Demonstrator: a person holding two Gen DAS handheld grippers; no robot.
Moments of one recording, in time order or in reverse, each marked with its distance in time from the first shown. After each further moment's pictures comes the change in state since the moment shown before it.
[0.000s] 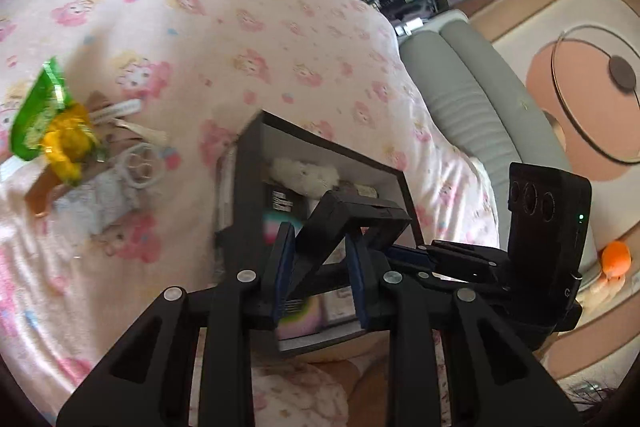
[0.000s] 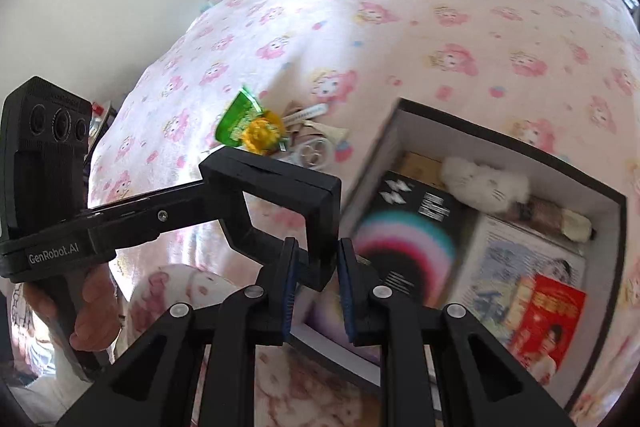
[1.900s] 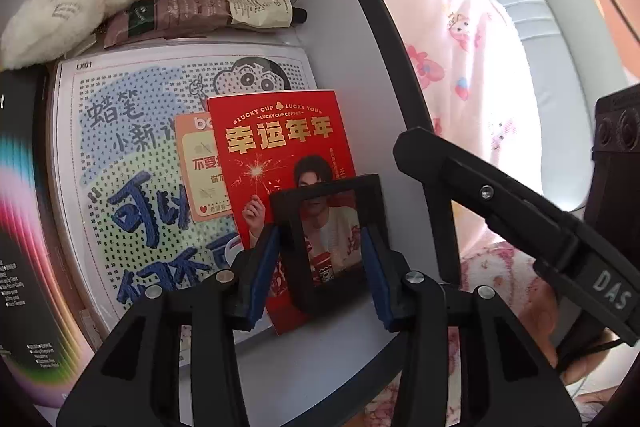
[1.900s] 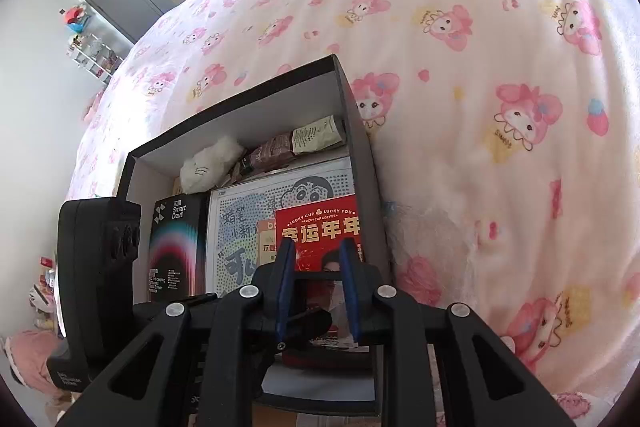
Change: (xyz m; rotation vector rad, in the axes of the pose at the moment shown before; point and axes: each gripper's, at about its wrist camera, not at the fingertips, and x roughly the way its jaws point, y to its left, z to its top) left arm 0.219 -0.089 -0.074 0.075 0.476 0.015; right arm -0.047 -0.217 -0.102 0.521 -0.139 -0.170
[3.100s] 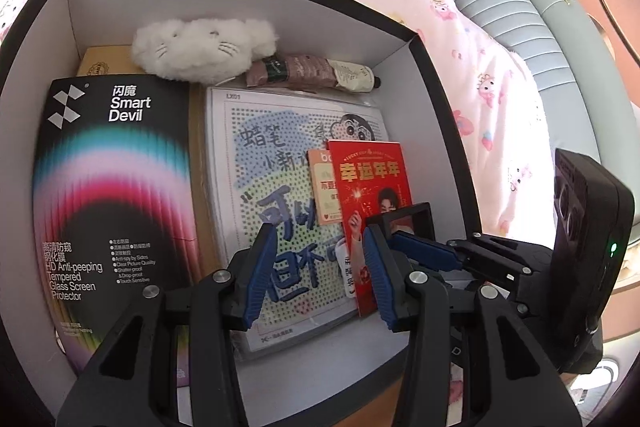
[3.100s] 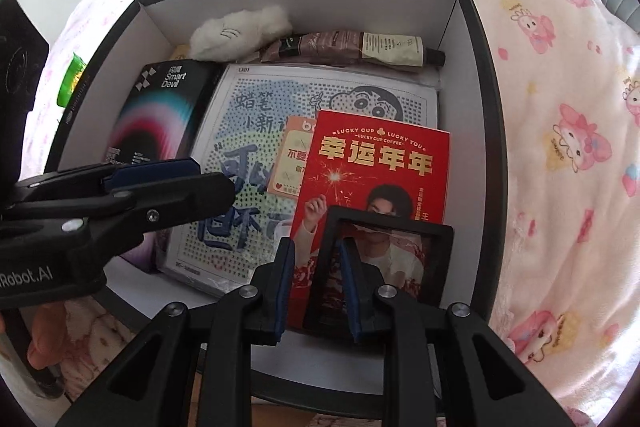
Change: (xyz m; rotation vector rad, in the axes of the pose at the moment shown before) left arm -0.062 0.045 -0.005 -0.054 -0.177 0.110; right arm 0.063 0.055 -0.038 -0.349 0.244 -0.170
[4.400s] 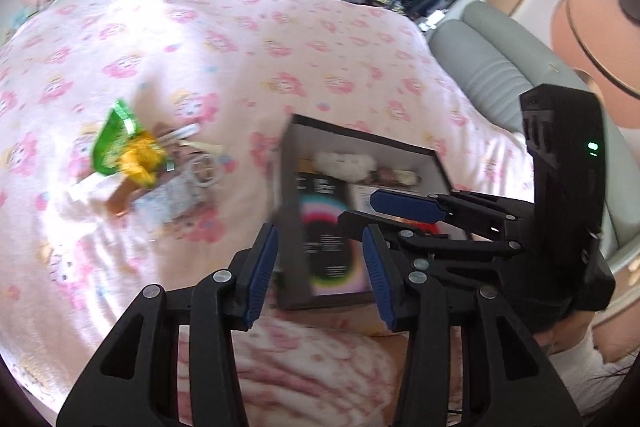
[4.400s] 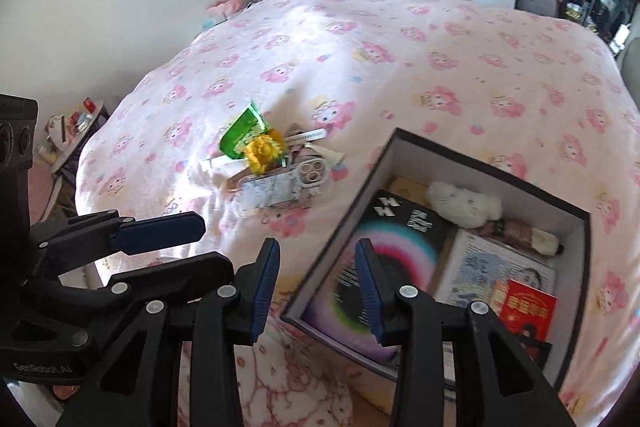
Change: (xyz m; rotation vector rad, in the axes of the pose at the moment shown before) left arm -0.219 0.058 -0.082 -0.009 -0.414 0.199; right arm -0.093 0.202 0.037 -0.294 -0.288 0.220
